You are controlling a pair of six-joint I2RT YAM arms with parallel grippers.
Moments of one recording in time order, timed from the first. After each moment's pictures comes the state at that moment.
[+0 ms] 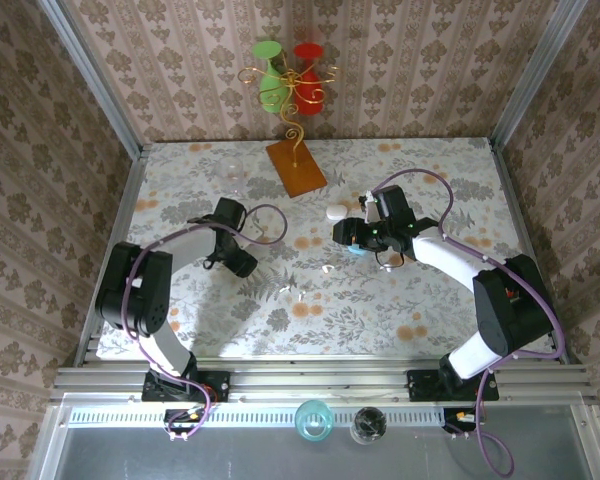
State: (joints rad) left arm -0.36 1.69 0.96 -0.53 -0.01 0.43; right arm 0.37 1.56 0.95 -0.22 -0.39 0.54
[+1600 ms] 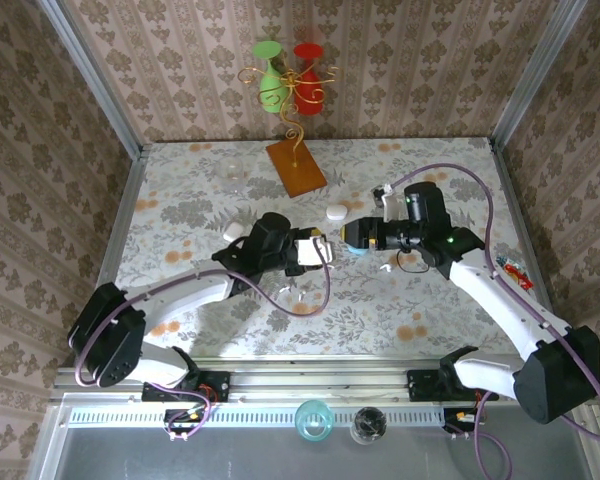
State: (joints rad) left arm -0.85 1.39 0.84 0.03 0.18 0.78; right arm 0.36 1.19 0.95 -0.38 -0.58 0.44
